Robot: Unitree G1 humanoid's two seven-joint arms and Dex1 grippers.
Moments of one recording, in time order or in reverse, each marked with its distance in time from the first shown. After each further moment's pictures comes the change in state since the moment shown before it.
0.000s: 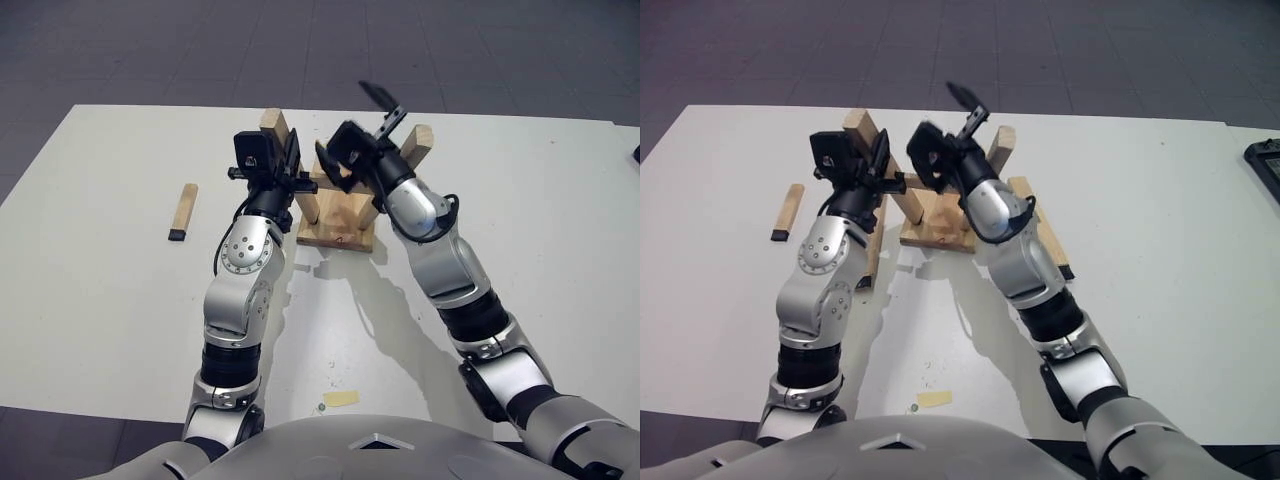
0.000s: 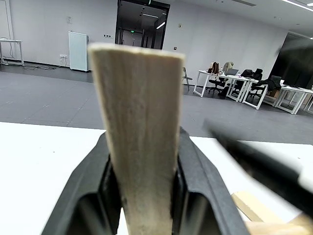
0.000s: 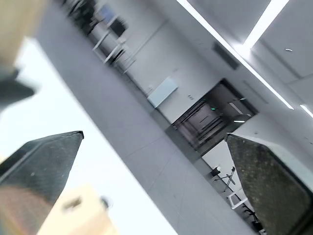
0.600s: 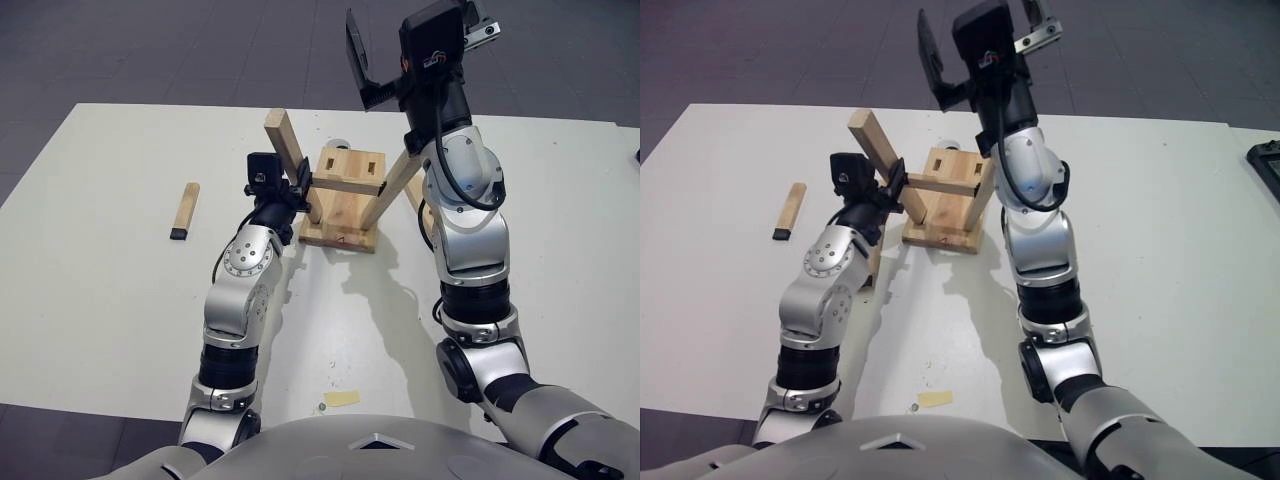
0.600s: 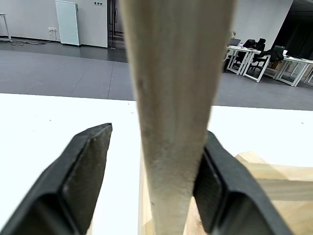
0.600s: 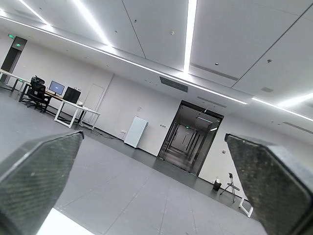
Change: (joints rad) left arm 0.023 0.020 0.010 0.053 0.005 0.070 -0.052; right arm -0.061 0.074 -0.162 -0.057 0.141 -0.071 -0.090
